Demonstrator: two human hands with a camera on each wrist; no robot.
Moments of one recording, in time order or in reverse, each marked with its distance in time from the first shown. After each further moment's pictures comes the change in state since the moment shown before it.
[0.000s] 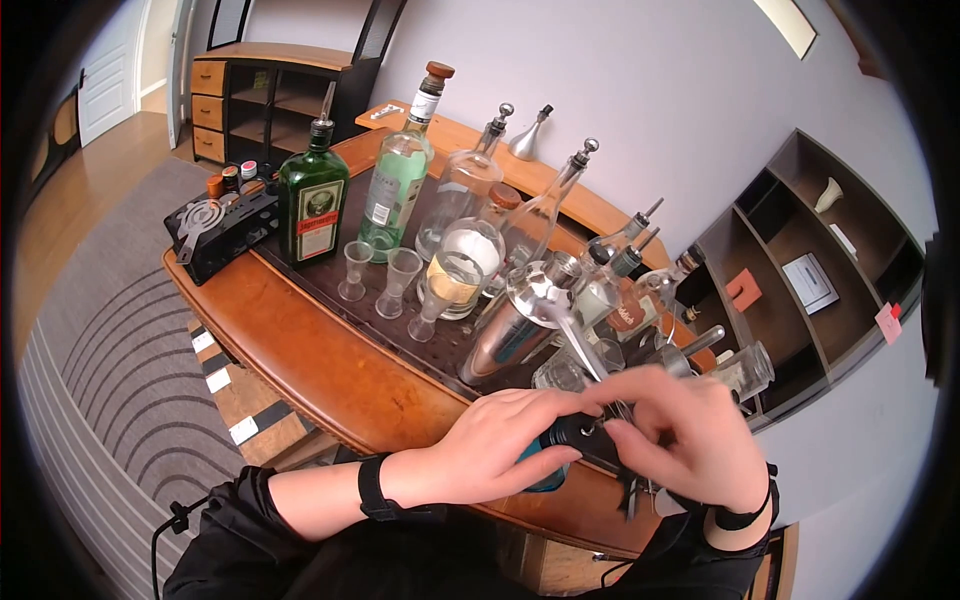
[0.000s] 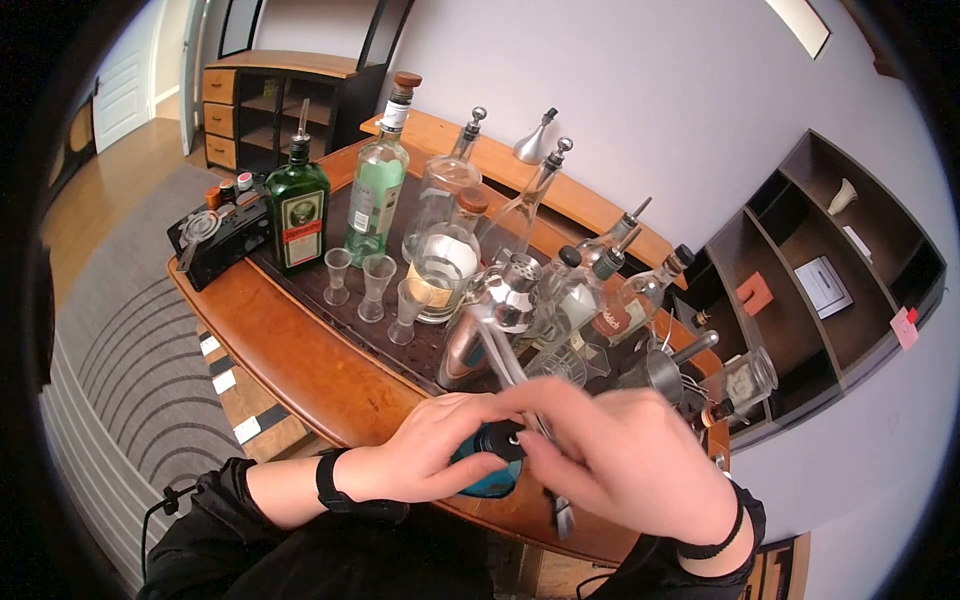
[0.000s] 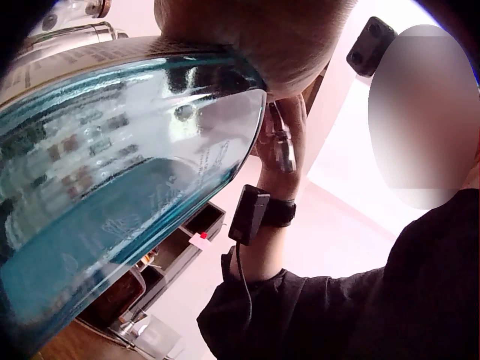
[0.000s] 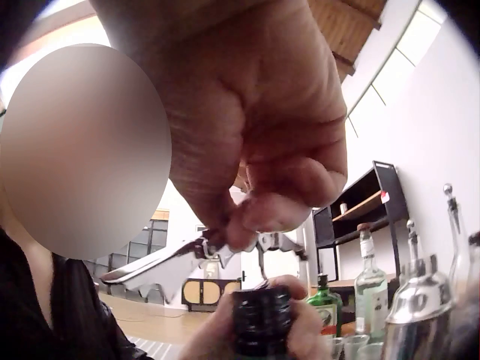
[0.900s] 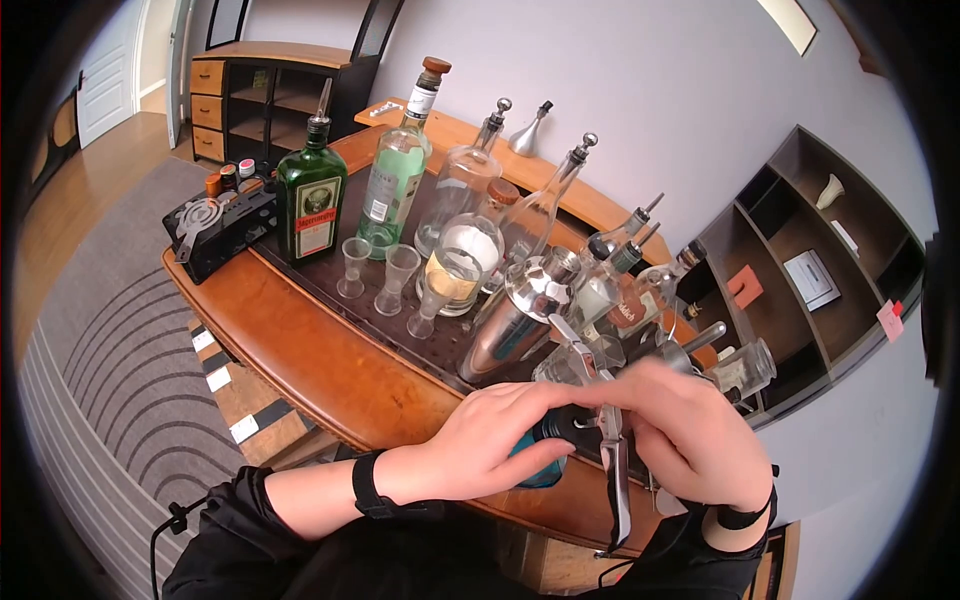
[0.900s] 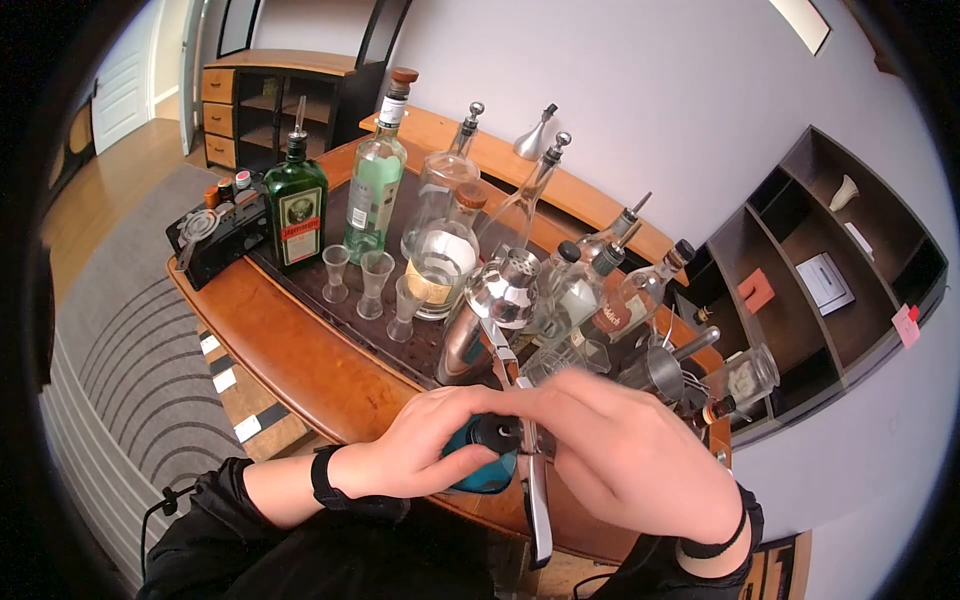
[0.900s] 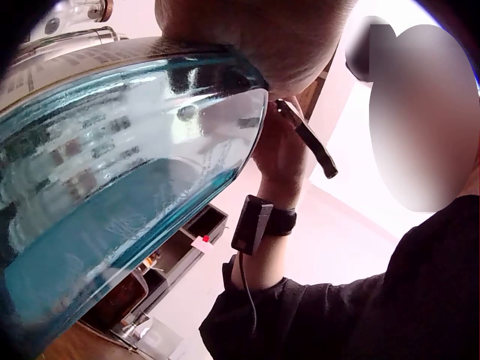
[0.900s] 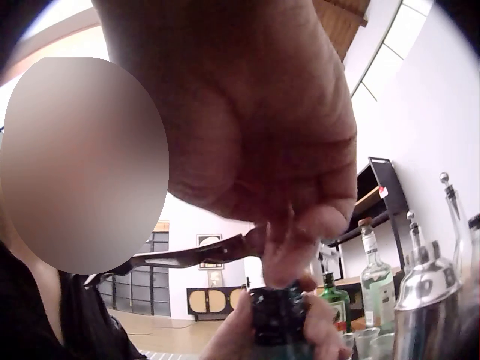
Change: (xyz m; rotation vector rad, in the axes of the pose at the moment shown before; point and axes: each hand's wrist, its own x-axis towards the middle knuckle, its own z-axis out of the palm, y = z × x) left_hand 0.001 -0.001 -0.001 -0.031 0.042 -0.012; right_hand -0.004 0.010 0.003 0.143 -0.126 -0.024
